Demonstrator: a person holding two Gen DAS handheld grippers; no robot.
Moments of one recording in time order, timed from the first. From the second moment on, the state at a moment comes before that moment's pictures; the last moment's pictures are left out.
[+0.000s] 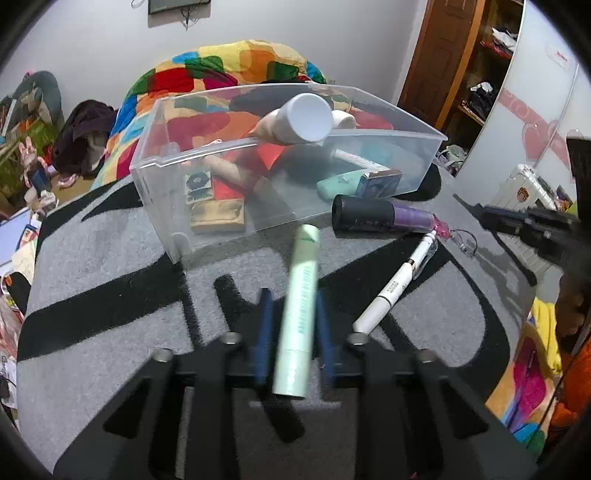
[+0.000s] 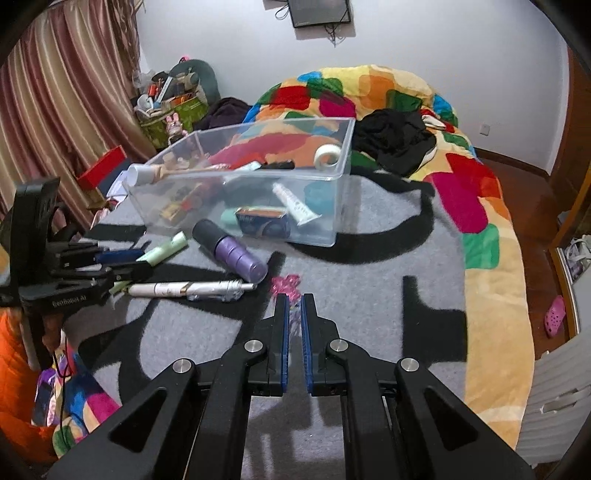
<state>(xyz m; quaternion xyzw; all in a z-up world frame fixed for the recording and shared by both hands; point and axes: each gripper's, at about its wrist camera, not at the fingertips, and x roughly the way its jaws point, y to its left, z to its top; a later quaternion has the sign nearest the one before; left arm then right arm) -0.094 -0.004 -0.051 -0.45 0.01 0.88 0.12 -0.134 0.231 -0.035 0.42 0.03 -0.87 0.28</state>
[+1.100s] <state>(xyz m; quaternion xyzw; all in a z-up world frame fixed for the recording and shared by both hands) -0.050 -0.054 0.030 -0.32 -0.08 0.94 0.06 -0.133 0.215 0.007 0.35 0.04 -0.89 0.29</state>
